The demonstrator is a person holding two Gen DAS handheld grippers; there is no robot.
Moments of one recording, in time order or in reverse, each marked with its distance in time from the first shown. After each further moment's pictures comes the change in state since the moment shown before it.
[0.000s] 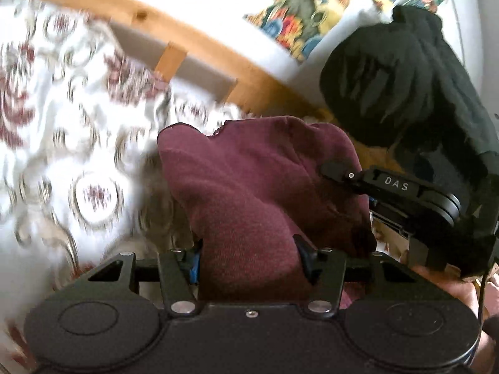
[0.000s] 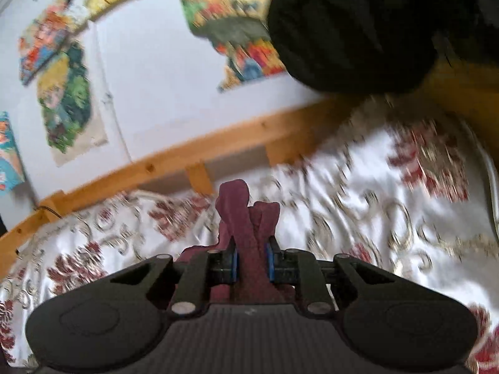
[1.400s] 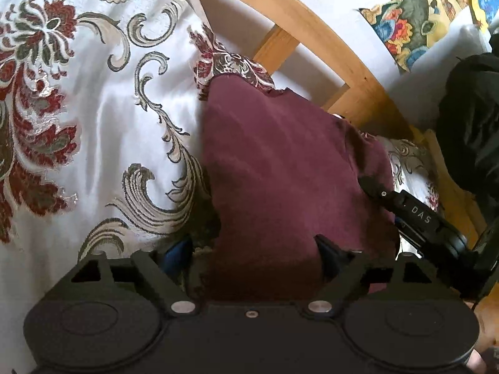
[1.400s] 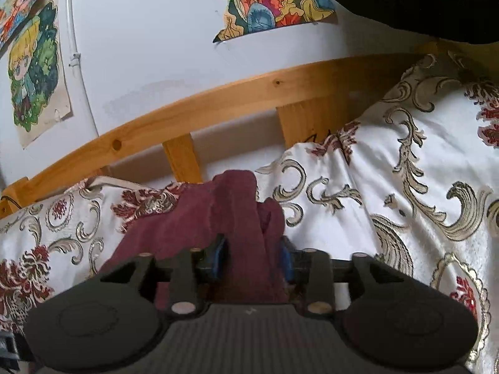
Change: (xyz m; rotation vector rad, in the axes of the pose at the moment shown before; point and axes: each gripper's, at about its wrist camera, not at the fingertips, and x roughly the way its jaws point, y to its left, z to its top) left arm 0.085 0.140 0.075 -0.141 0.140 0.139; right arm 0.170 -0.005 -0.022 -0.011 0.092 -0.035
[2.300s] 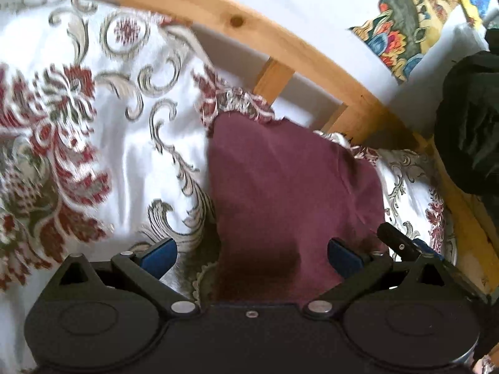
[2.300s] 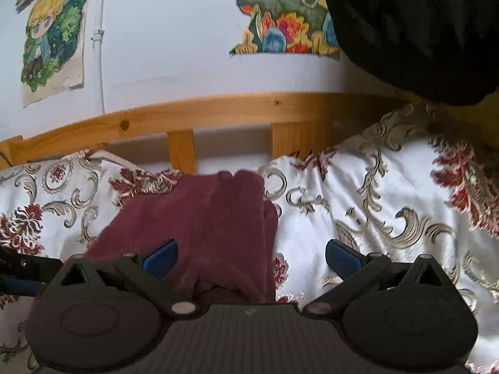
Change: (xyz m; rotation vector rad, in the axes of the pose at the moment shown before) left arm -0.050 -0.023 0.011 0.064 -0.078 0.092; right arm -0.067 0.043 -0.010 -0.163 -0.049 -0.131
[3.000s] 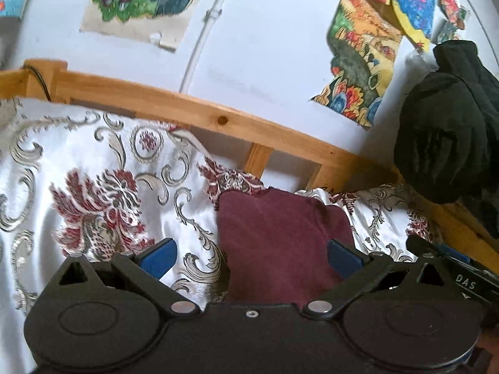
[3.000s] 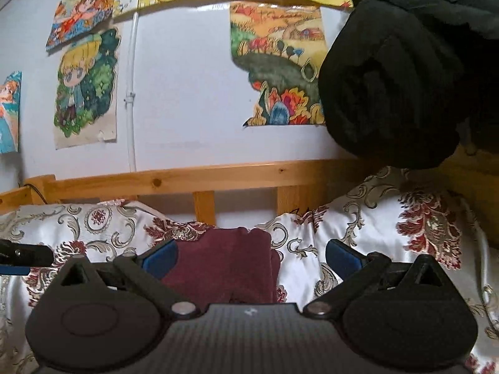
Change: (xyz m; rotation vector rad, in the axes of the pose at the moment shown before) left arm -0.125 -0.029 -0.025 0.161 -0.284 0.062; right arm -0.117 0.007 0.013 0.000 -0.173 0.027
